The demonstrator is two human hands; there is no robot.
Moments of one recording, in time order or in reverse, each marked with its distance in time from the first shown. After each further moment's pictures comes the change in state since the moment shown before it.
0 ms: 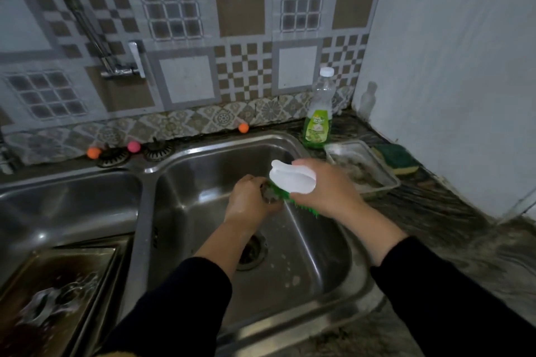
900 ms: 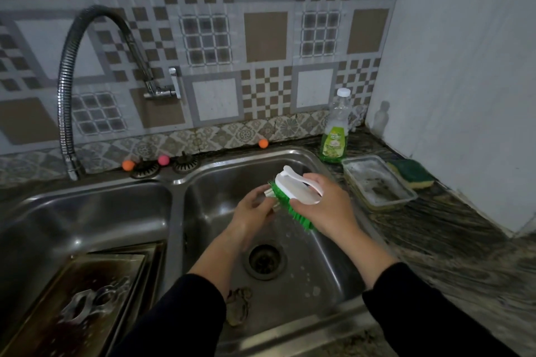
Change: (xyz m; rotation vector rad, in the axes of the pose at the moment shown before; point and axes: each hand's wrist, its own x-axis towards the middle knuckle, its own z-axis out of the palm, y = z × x) left_hand -0.023 -0.023 -0.033 -0.997 -0.088 -0.358; right_hand -0.015 -0.034 0.039 0.297 0.191 0.125
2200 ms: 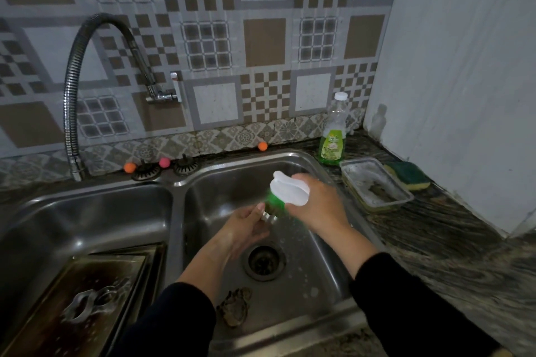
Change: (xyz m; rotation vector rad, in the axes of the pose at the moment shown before) left_hand -0.013 -0.009 -0.017 -0.093 -0.094 -0.151; right_hand -0.004 -0.020 -0.004 -0.252 -0.072 -0.127
